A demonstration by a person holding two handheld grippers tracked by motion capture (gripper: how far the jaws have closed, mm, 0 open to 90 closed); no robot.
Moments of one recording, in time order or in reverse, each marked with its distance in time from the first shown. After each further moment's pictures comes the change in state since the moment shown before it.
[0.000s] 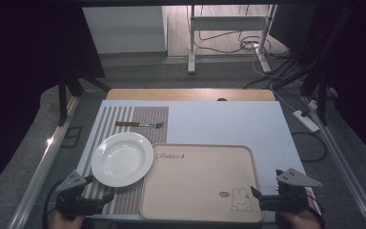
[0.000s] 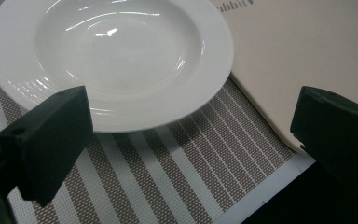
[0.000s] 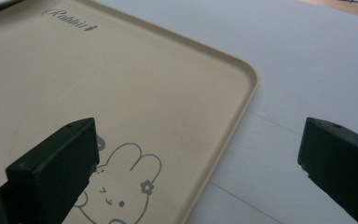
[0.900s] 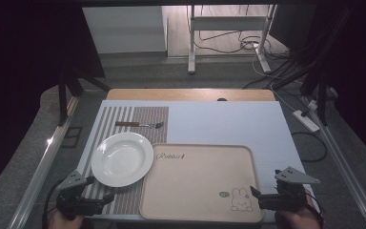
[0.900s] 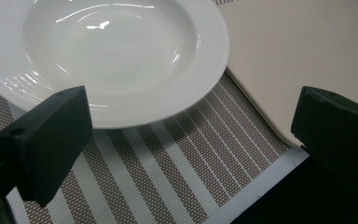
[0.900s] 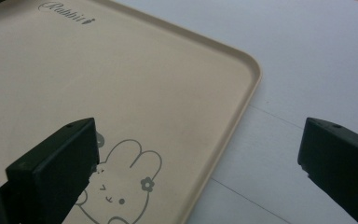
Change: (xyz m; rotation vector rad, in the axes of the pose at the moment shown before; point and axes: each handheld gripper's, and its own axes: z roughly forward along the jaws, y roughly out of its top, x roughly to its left) left arm 0.002 0.001 0.001 0.023 -0.032 -0.008; right arm -0.002 0.001 0.004 0.034 0.004 0.011
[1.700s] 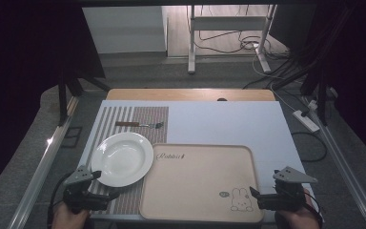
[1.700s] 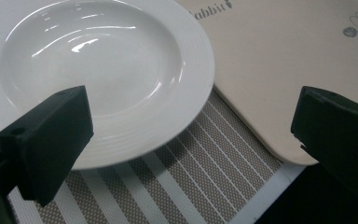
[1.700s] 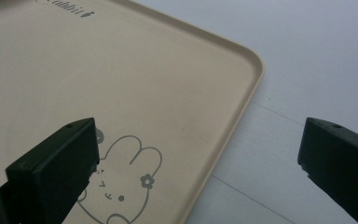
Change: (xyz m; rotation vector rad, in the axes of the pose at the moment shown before) left arm -0.001 0.017 0.012 -0.025 -0.040 0.056; right arm 0.001 0.001 0.002 0.024 -0.001 -0.010
